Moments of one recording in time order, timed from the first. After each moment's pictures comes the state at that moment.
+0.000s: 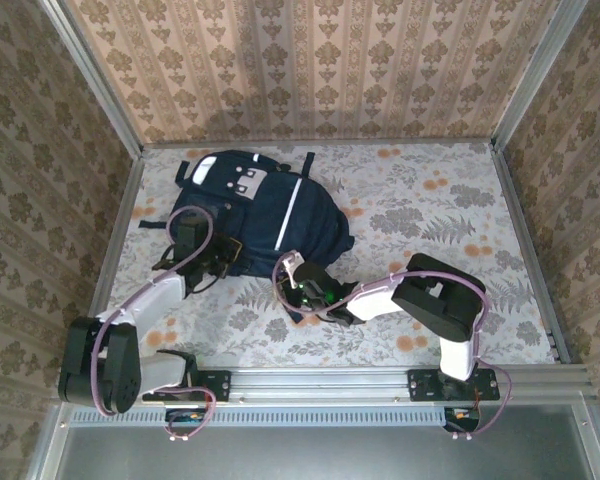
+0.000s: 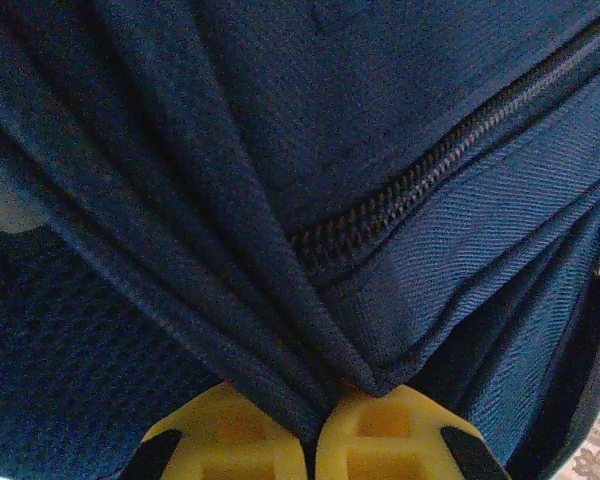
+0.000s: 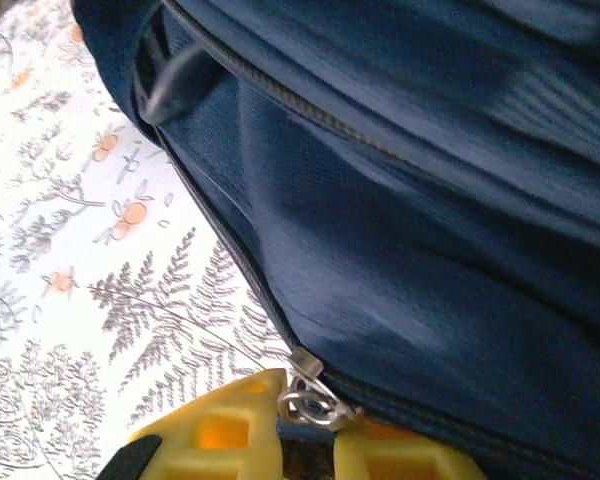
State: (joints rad) left arm -0.24 1.22 0.59 -0.12 0.26 -1.26; right arm 0.98 1.87 0.78 0.50 0.08 0.42
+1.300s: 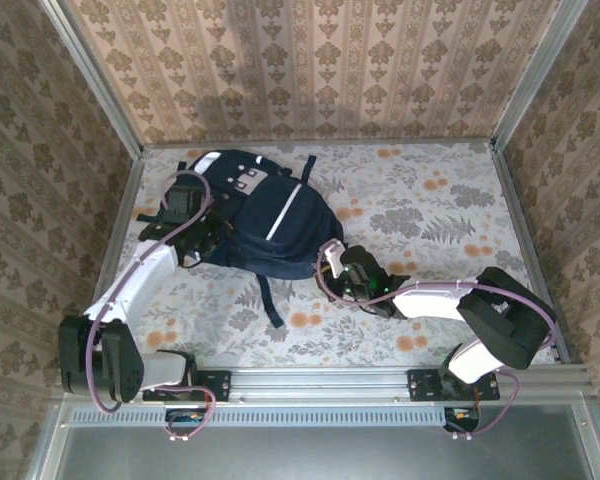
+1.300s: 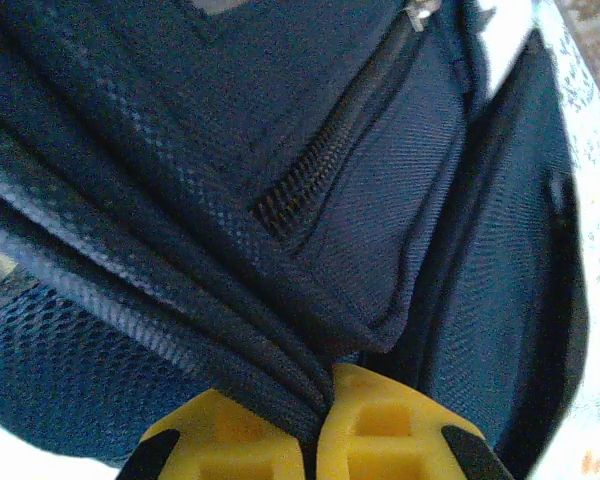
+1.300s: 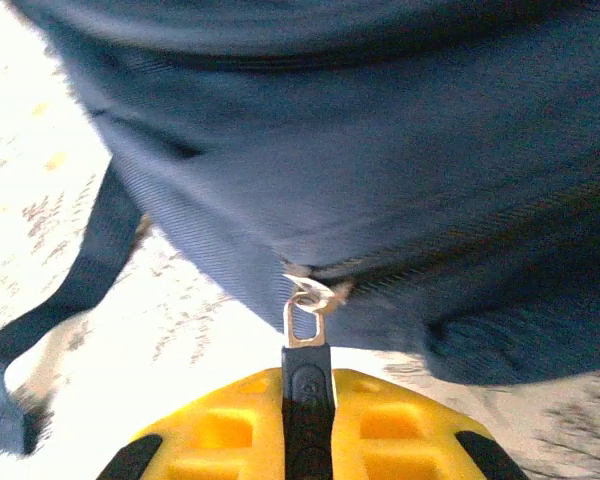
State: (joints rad) left arm -0.26 1.31 0.99 -0.56 0.17 -0.86; right arm 0.80 1.53 0.59 0.32 -0.07 0.21
